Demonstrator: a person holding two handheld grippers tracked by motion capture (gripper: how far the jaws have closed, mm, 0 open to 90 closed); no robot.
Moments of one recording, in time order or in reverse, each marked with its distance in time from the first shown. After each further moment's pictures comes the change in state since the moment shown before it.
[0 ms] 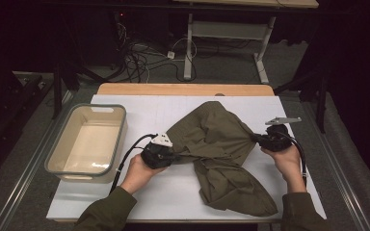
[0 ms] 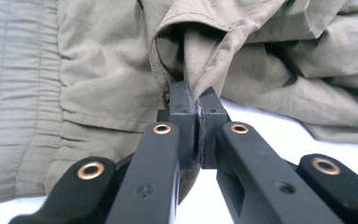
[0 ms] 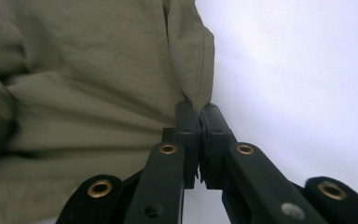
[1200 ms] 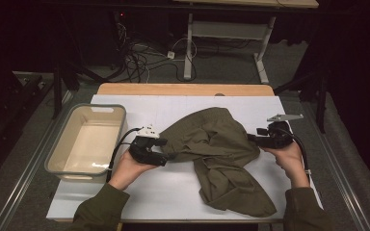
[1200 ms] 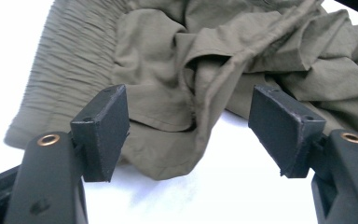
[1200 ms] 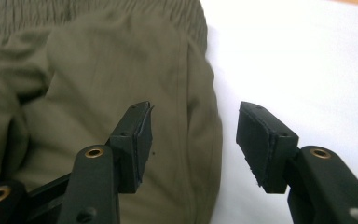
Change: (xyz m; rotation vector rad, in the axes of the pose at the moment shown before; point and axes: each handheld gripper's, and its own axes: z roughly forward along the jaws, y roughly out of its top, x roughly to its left) left arm 0.010 0.001 -0.039 -0.088 0.058 -0.091; right arm -0.004 0.012 -0.001 -0.026 0.020 0.000
